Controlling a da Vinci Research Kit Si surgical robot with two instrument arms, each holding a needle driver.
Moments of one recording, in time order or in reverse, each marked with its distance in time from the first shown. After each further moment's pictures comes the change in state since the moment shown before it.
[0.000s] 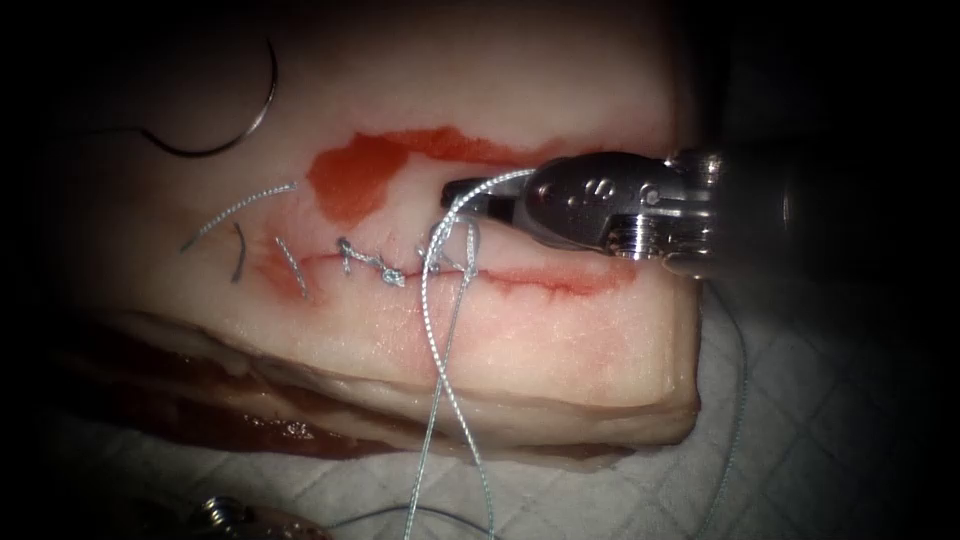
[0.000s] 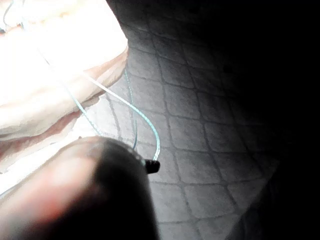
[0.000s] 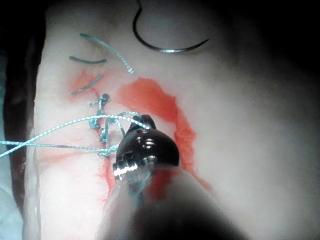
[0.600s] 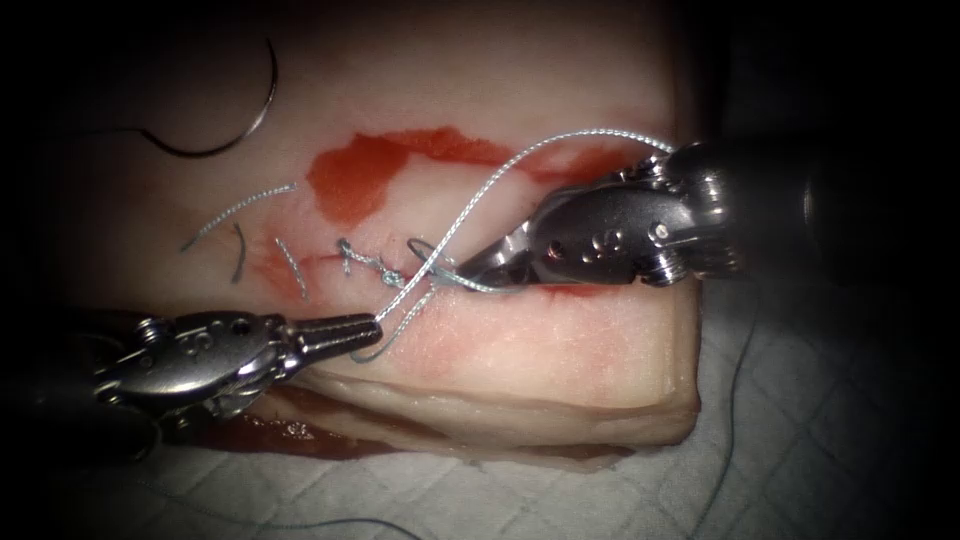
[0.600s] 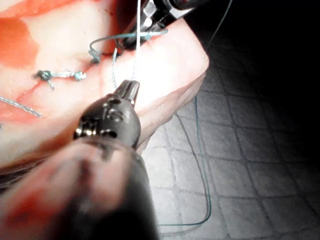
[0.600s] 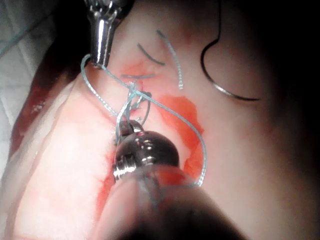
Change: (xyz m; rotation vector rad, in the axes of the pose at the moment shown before) right arm -0.001 0.003 -0.002 -0.390 -0.070 -0.461; left arm -0.006 0.010 -0.008 -0.474 -0.414 0.270
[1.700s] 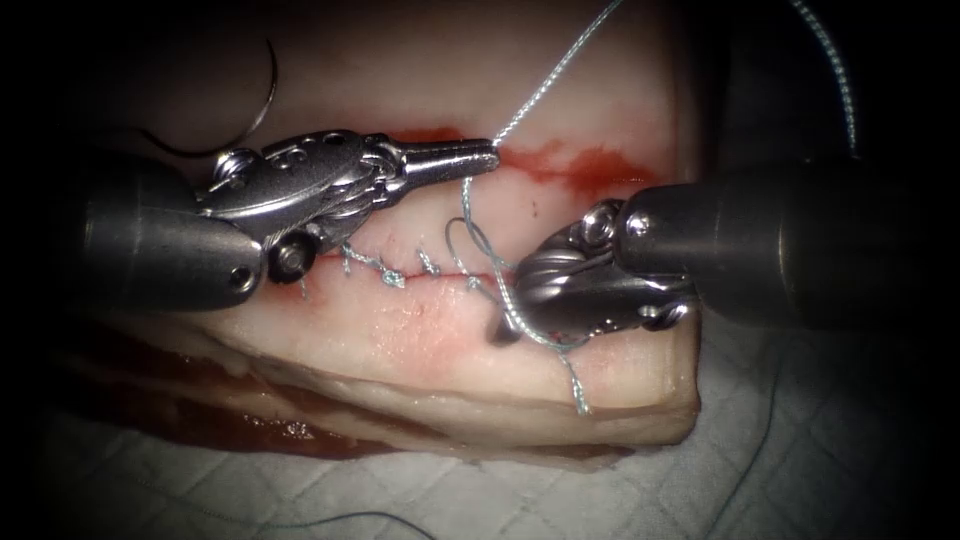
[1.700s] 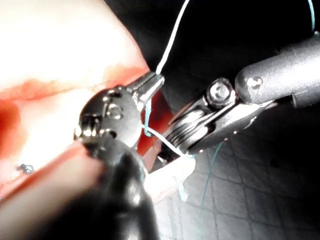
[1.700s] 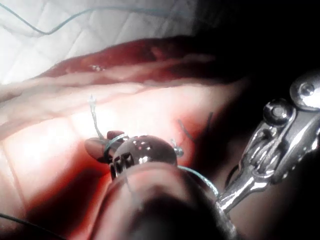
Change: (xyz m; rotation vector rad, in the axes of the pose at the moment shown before) right arm -0.002 0.004 0.000 -0.835 0.461 -1.095; left arm -0.014 0.003 0.004 0.220 -0.329 0.002
